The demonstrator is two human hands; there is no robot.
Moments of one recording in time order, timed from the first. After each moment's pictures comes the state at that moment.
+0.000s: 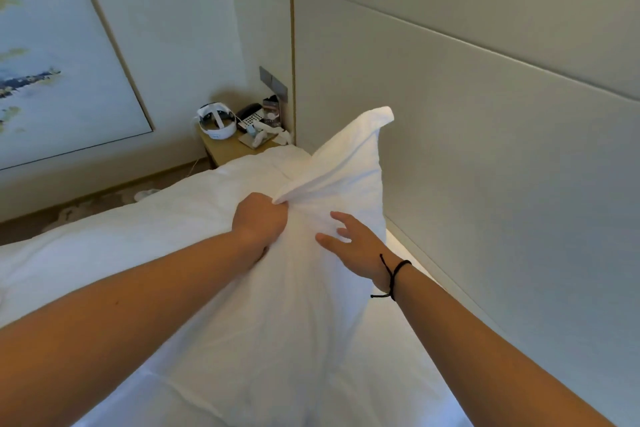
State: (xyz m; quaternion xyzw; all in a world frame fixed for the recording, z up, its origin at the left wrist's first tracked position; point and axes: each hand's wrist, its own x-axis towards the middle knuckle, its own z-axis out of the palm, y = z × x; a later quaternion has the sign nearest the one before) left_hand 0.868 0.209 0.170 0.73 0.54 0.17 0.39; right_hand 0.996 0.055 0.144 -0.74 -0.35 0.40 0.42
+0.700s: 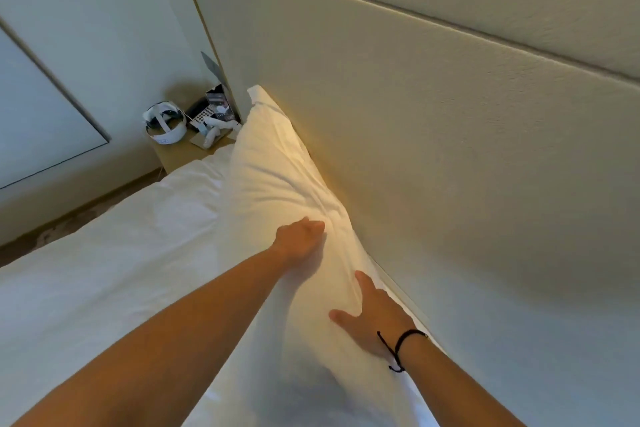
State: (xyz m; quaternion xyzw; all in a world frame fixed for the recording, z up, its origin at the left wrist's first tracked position) left_hand 1.171 0.152 0.051 0.87 0.38 -0.11 0.29; right_hand 1.217 -0.051 0.048 -0.83 -0.32 0.42 0.16
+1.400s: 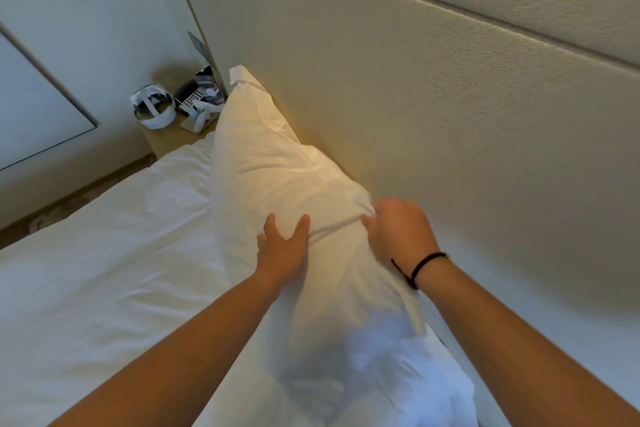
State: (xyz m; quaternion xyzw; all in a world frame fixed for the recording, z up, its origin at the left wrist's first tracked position) left_hand 1.136 0.105 0.038 0.66 0.57 0.09 0.49; right_hand 1.290 -0.033 0.108 -0.89 -0.40 0.10 0.19
